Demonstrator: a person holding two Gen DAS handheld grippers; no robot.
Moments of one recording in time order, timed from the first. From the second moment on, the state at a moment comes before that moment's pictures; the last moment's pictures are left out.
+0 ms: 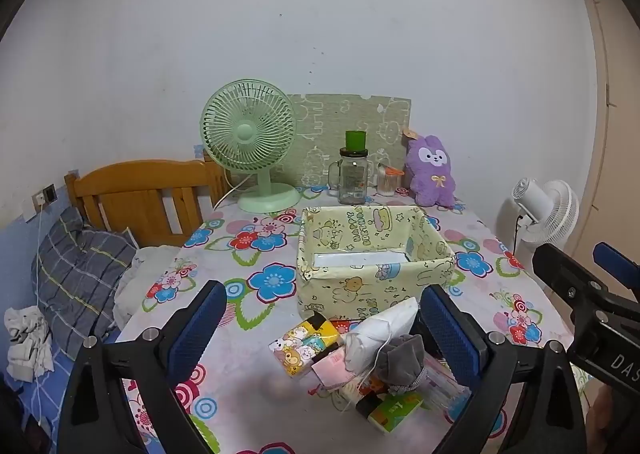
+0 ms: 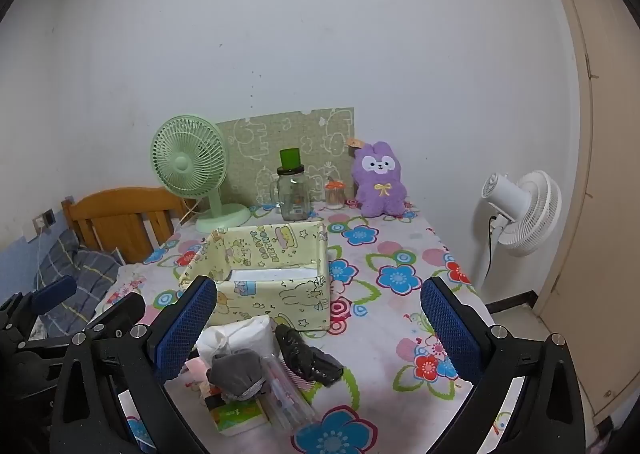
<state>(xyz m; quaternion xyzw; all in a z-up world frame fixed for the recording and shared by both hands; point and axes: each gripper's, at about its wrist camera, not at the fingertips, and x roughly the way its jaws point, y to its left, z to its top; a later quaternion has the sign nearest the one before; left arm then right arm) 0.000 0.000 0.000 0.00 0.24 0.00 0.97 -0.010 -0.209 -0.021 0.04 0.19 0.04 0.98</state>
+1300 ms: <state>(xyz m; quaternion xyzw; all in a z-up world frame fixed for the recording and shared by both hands) -0.008 -0.001 0.004 0.01 0.22 0.00 0.98 -0.019 -0.203 -0.013 0.04 0.18 0.05 0.98</state>
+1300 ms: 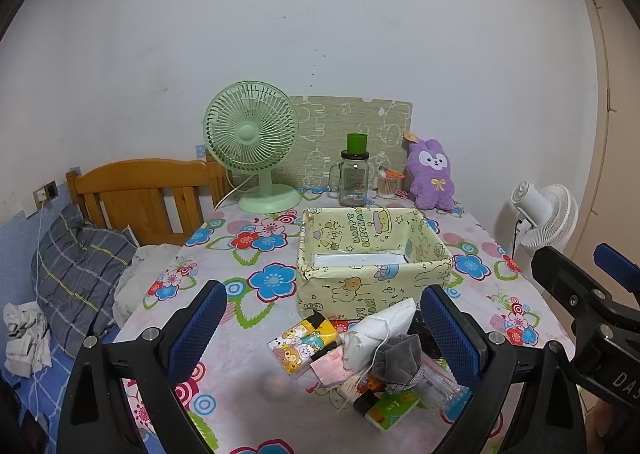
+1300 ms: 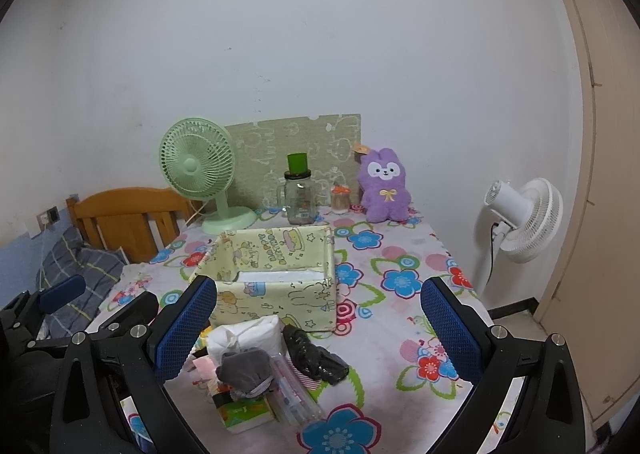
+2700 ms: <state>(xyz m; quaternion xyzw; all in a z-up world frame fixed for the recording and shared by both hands) 0.024 0.007 -0.048 -0.02 0.29 -0.03 0.96 0.017 -0.187 -0.059 0.04 0.23 0.08 0.97</state>
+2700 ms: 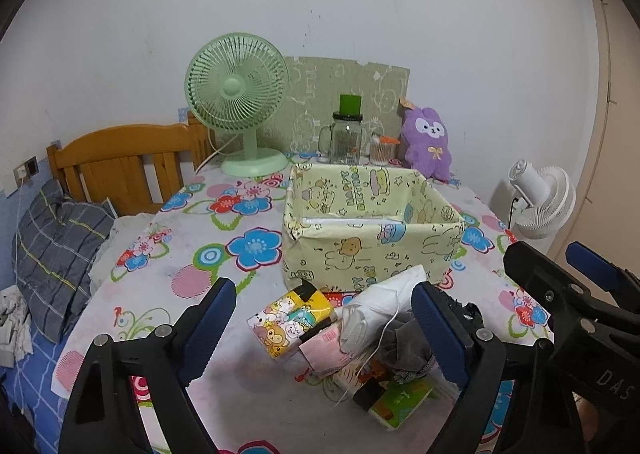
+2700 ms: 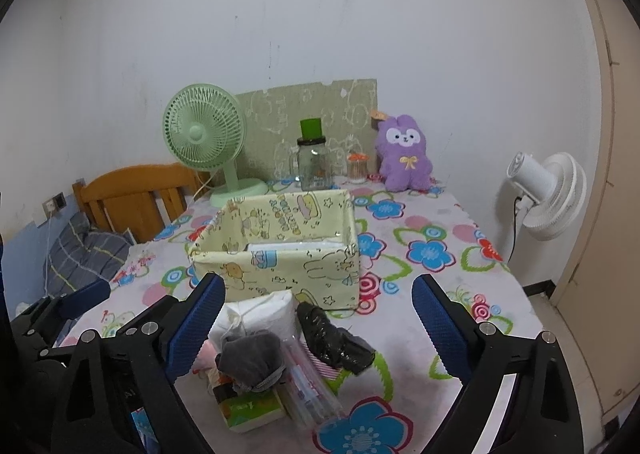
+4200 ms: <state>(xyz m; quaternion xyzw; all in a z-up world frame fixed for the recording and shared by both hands) 0.086 -0.016 -0.096 -0.02 0.35 -0.08 0.93 0.086 -0.185 -0.115 0.07 0.33 0.10 0.94</state>
